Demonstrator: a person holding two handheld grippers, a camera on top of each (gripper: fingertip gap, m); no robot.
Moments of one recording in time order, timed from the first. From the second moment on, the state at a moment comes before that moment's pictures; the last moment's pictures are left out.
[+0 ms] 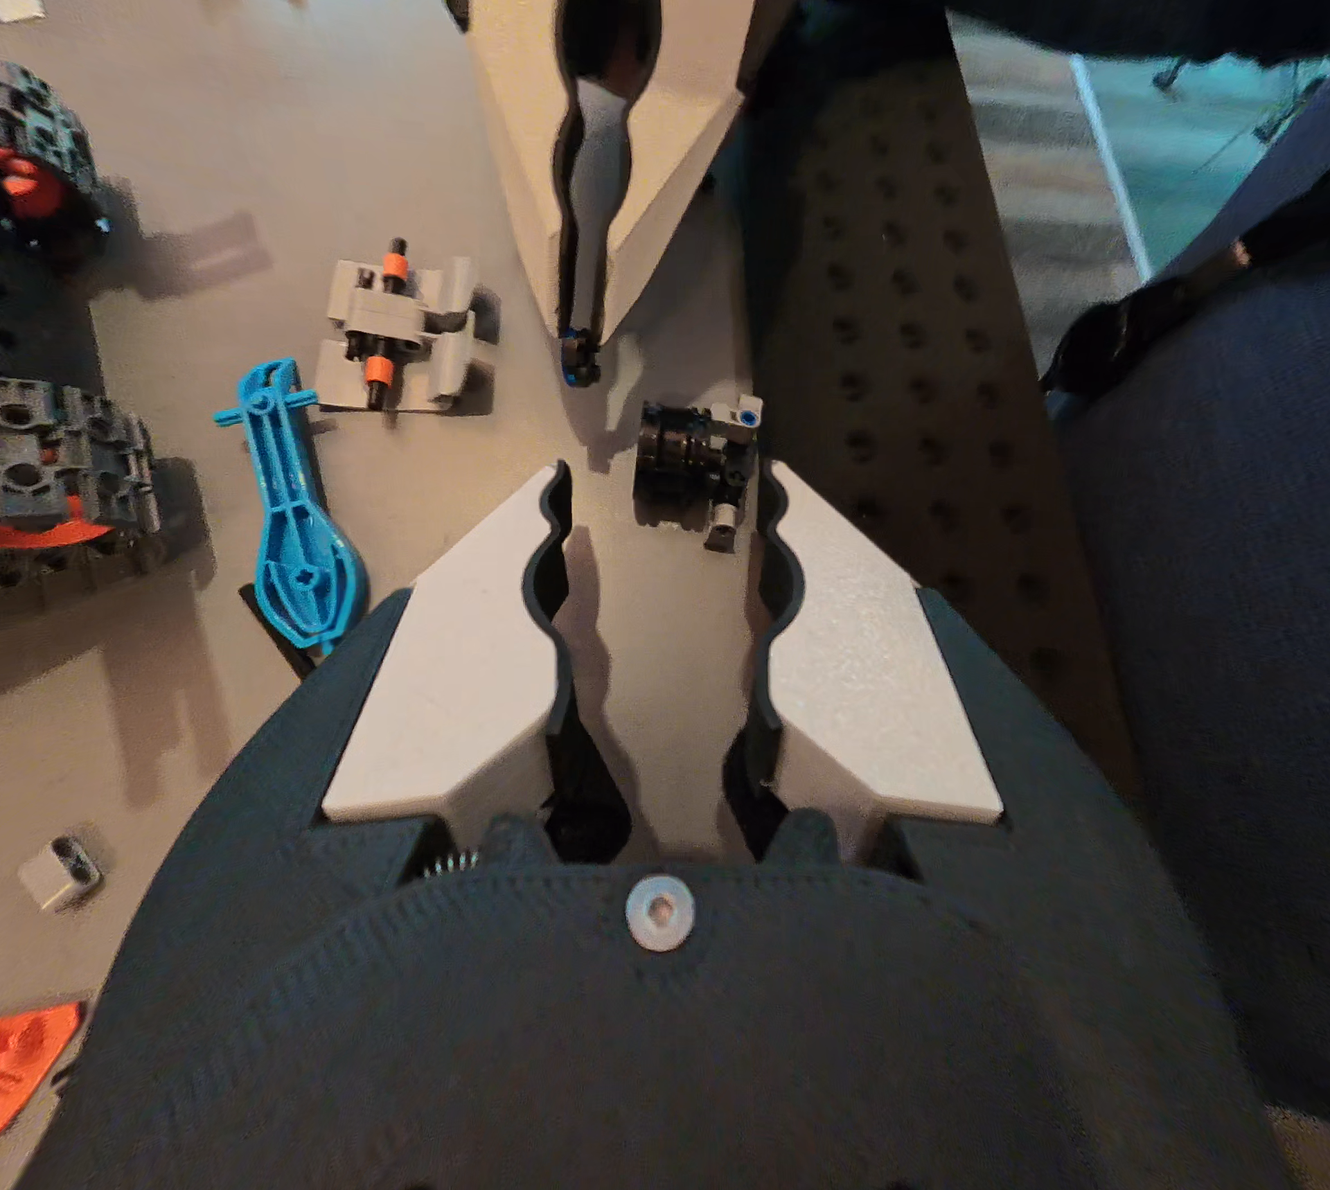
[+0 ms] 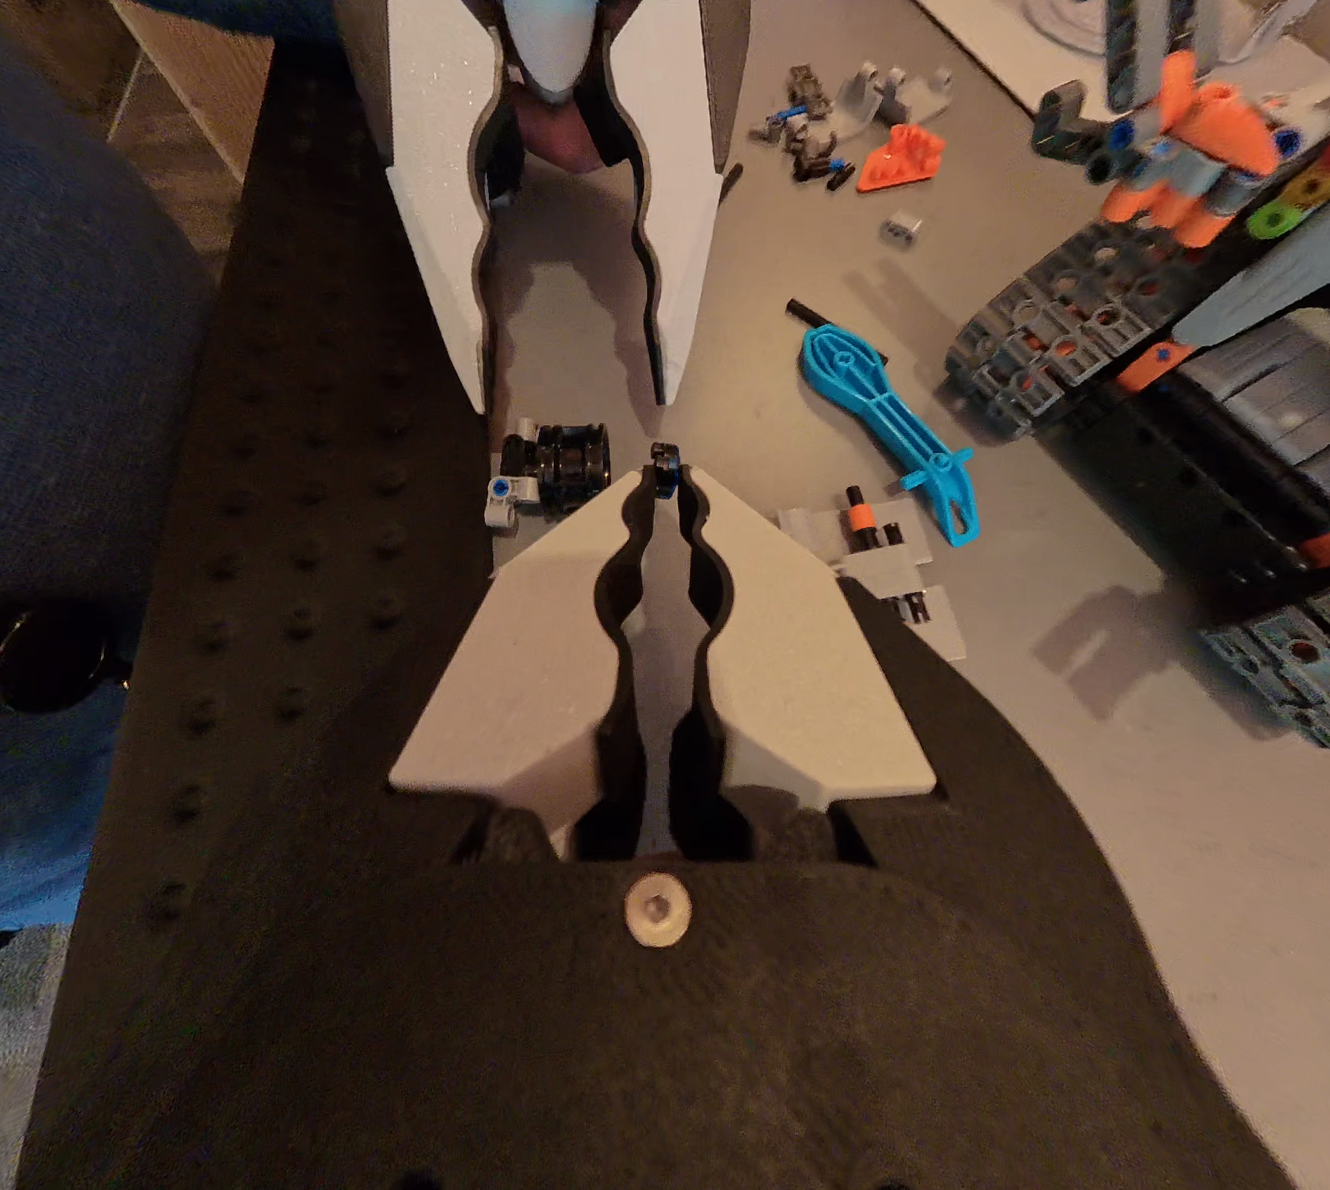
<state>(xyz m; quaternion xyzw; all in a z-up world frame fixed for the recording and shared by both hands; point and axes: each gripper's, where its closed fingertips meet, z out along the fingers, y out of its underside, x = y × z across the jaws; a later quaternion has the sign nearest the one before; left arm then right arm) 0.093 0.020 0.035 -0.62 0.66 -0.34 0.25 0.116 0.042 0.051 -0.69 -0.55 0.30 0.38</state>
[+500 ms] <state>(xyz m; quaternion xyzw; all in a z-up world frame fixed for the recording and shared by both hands) 0.102 0.012 0.017 -0.50 0.77 -0.18 0.35 0.110 0.027 0.037 -0.67 -0.60 0.27 0.35</state>
